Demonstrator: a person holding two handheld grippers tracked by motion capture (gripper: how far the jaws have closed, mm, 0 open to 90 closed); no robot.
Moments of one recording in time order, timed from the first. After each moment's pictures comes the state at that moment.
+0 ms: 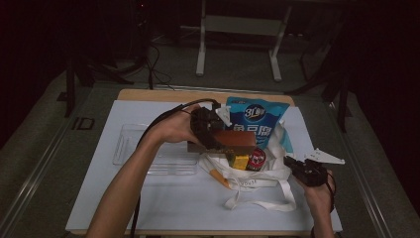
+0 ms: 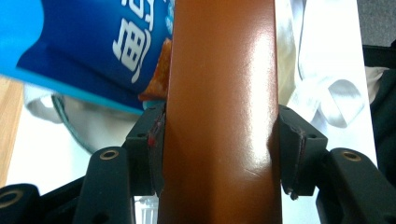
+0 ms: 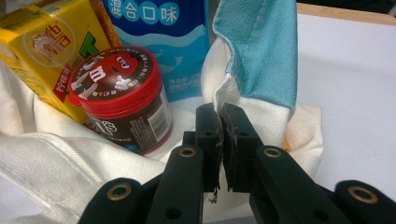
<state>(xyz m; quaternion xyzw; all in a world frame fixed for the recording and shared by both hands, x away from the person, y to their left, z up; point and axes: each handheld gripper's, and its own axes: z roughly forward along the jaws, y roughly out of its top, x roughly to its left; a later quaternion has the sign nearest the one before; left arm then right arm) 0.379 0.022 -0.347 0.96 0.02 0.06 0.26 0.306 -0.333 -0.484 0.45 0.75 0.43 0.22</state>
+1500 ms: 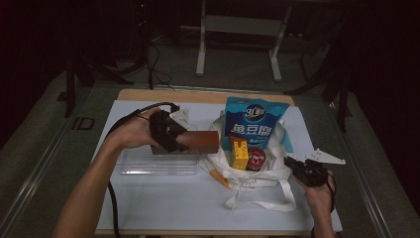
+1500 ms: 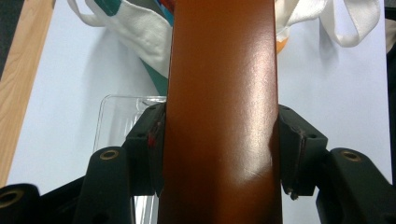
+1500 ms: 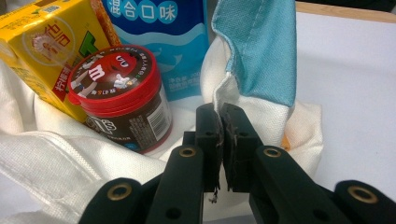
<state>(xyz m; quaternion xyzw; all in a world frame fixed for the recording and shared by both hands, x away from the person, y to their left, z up) 0.364 0.116 -0.358 0.96 0.05 0.09 0.25 0.306 -0.335 -0.485 0.46 0.75 0.43 0.21</state>
